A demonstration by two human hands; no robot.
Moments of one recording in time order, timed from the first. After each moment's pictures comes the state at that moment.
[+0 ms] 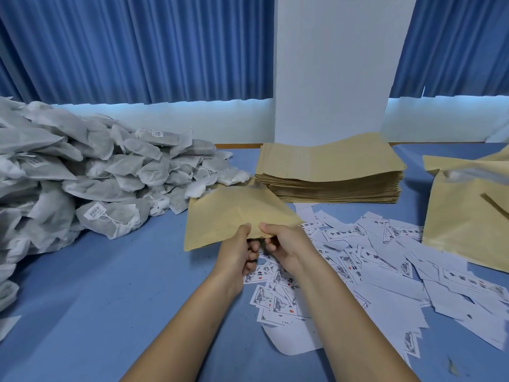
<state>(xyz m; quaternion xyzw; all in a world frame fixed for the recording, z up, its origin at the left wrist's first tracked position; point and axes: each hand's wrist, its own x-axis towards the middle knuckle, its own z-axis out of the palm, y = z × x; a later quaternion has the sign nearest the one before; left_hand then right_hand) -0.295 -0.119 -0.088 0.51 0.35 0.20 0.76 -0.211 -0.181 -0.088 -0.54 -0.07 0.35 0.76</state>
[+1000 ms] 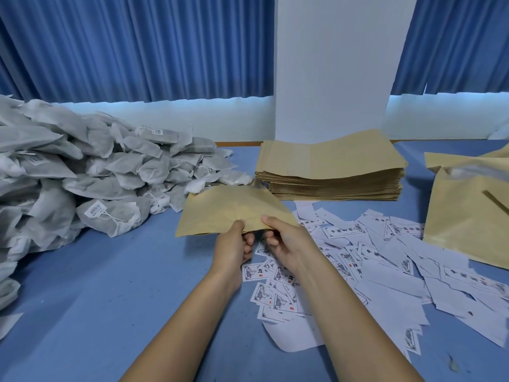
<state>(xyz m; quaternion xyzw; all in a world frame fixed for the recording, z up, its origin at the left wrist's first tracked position) -0.299 -0.120 -0.086 0.53 0.35 0.27 0.73 -0.216 -0.184 -0.085 -0.47 -0.02 0.36 0.80</state>
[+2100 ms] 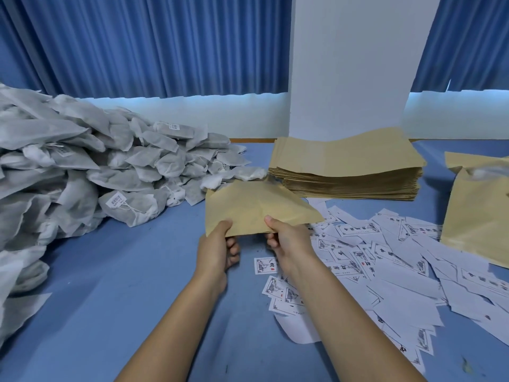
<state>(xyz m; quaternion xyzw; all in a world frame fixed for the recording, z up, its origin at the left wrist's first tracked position) -0.339 -0.097 -0.090 0.46 0.36 0.33 0.75 -0.240 -0.171 -0.088 -0.53 -0.02 0.33 0.78</state>
